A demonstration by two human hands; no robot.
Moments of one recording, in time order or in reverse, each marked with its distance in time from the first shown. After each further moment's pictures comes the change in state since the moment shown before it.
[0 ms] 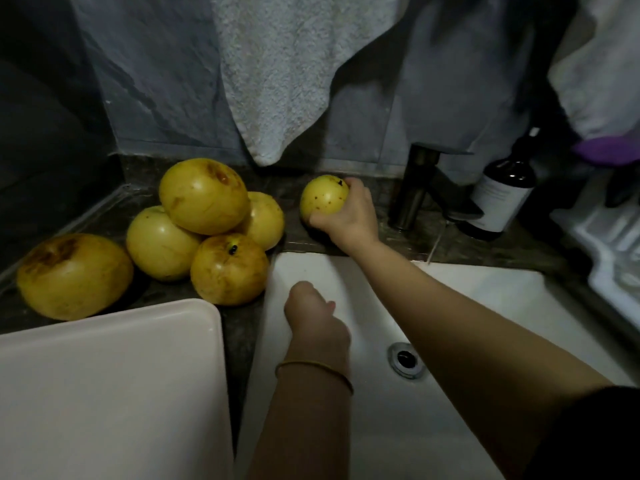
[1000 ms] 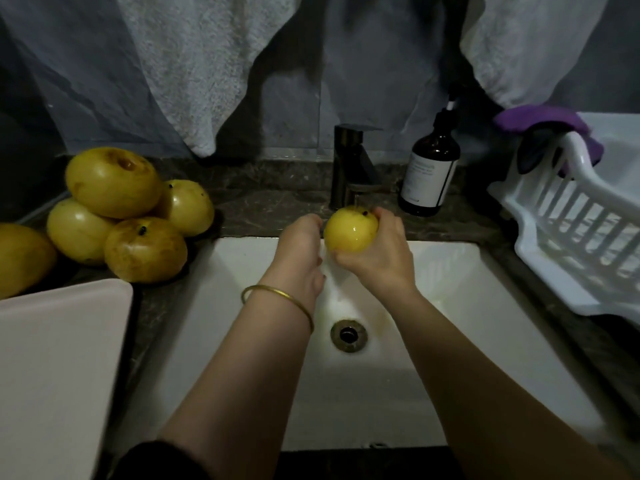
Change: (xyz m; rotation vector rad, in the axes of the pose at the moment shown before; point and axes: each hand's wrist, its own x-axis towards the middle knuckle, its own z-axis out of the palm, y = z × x) left_hand -0.057 -0.038 0.065 0.608 -0.231 0.227; right_hand -0.080 0.095 -0.110 -0.055 0.035 0.080
